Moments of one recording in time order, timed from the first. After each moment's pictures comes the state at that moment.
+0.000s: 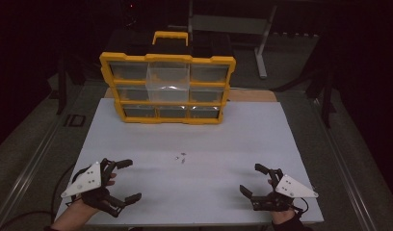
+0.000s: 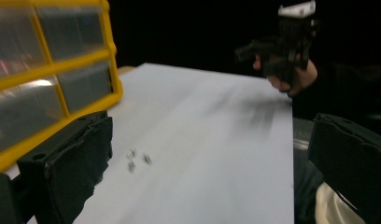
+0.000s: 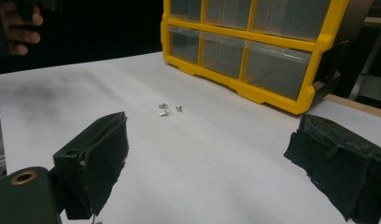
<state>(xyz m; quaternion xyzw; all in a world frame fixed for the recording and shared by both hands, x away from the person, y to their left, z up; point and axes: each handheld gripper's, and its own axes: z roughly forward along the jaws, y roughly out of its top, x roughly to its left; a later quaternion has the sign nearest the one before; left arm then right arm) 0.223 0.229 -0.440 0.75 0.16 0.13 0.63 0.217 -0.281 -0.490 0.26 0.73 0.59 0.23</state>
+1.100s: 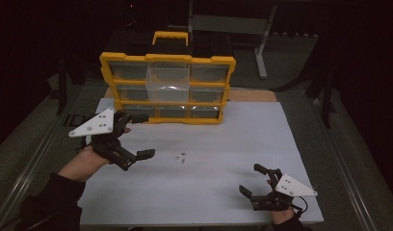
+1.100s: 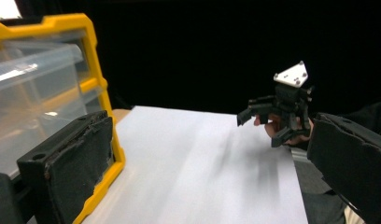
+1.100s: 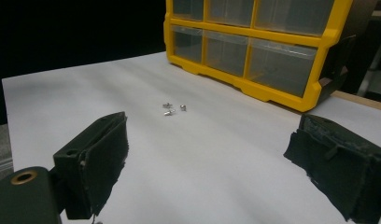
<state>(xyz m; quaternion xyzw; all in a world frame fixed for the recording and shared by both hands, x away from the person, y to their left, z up) 0.301 0.187 -0.342 0.77 0.09 0.10 0.63 0.219 -0.281 -0.492 0.27 0.73 0.60 0.21</state>
